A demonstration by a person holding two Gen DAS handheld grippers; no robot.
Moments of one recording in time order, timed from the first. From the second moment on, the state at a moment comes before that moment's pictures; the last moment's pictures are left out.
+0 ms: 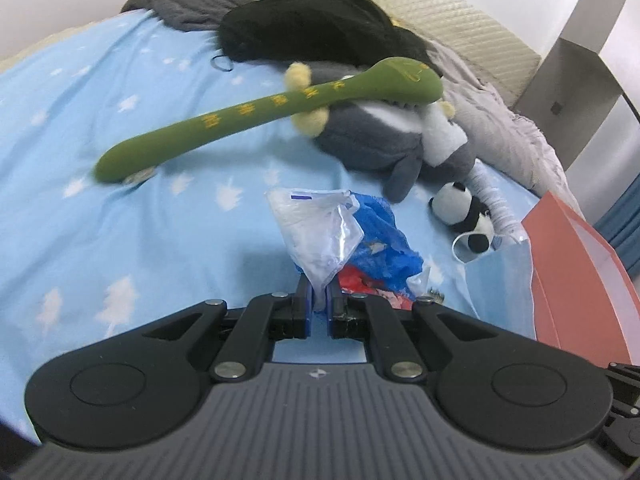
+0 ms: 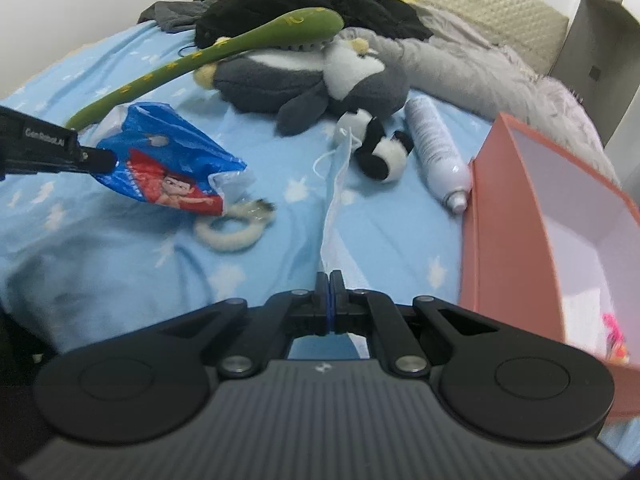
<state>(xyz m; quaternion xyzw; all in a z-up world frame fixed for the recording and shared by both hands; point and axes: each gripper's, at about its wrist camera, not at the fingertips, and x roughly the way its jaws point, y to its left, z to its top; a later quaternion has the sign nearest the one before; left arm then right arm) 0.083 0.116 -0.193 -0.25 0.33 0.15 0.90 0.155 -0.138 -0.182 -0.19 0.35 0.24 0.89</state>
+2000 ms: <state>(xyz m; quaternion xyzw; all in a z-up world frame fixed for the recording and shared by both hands) 0.125 0.082 -0.201 0.03 0.46 -0.02 0.89 0.170 -0.163 -0.239 -0.08 0.40 0.24 0.88</state>
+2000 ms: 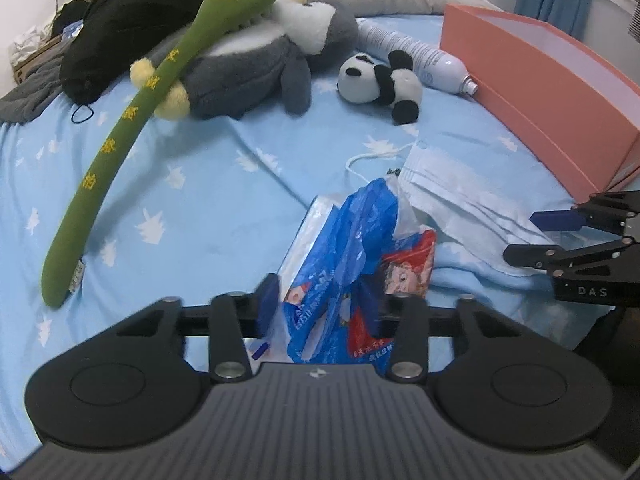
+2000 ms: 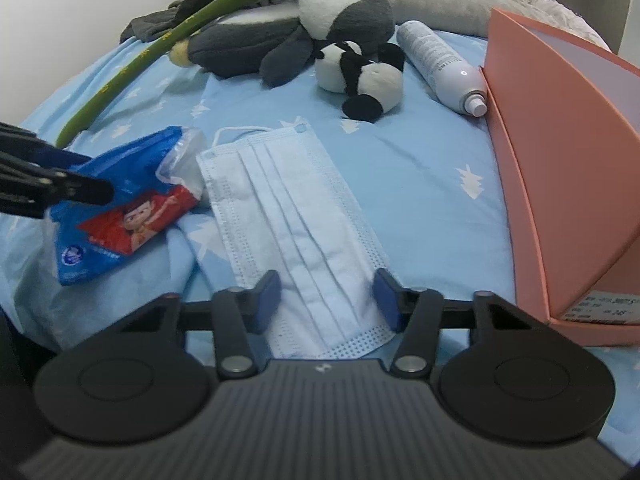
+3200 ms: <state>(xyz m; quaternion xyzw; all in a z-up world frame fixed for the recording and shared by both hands) 0.094 0.064 -0.106 -0.13 0.36 0.02 0.92 0.137 -0.176 -0.129 -0.04 0.31 0.22 0.92</state>
